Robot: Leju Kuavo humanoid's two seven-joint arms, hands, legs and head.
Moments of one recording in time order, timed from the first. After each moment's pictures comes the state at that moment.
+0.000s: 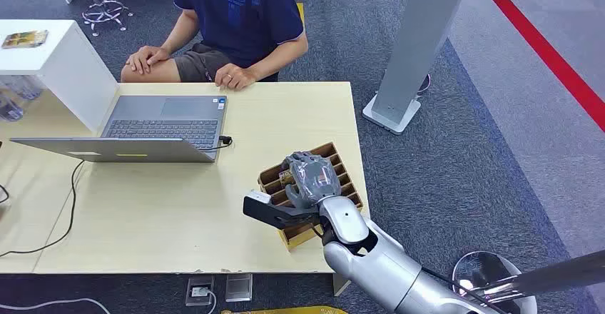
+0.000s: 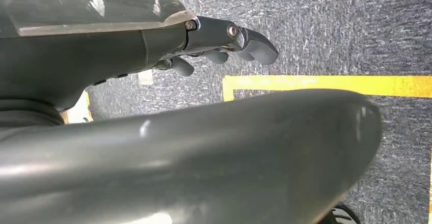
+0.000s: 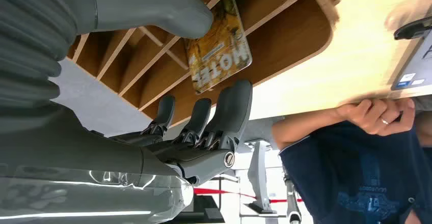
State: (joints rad) left arm -0.10 0.14 -1.09 -0.21 1.37 0.09 0.09; right arm -0.55 -0.04 0.79 -1.14 0.90 -0.15 0.40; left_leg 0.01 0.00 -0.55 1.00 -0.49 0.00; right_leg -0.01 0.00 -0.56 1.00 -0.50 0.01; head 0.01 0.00
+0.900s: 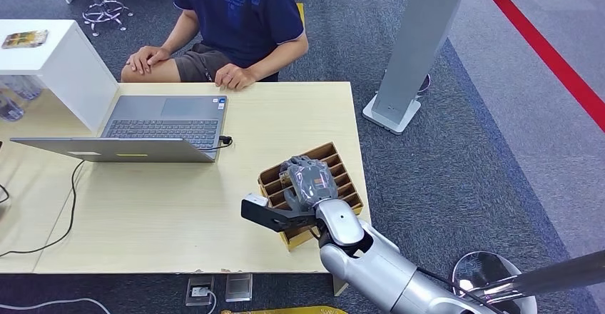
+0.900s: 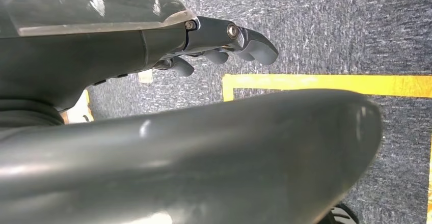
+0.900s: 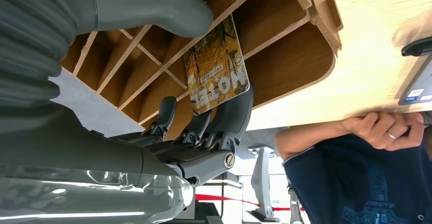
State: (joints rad) left arm -0.10 0.14 -1.09 -0.21 1.38 0.08 0.09; right arm -0.55 -0.03 0.81 -1.11 0.89 -0.16 0.42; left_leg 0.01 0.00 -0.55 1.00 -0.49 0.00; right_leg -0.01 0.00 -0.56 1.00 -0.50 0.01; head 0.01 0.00
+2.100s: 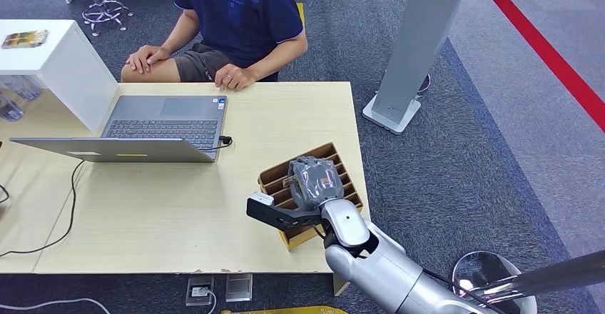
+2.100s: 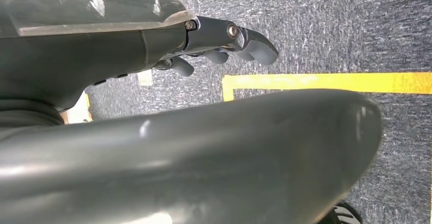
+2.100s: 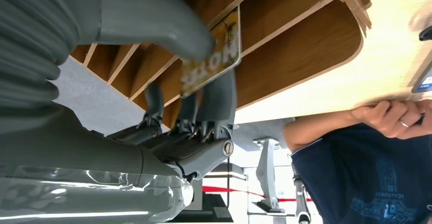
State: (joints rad) left arm -0.10 0.14 -1.09 -0.21 1.36 0.07 0.09; right arm -0.54 -0.05 0.80 -1.14 0.92 -0.17 0.43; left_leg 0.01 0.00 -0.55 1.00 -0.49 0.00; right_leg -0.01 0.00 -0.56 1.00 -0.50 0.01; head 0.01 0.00
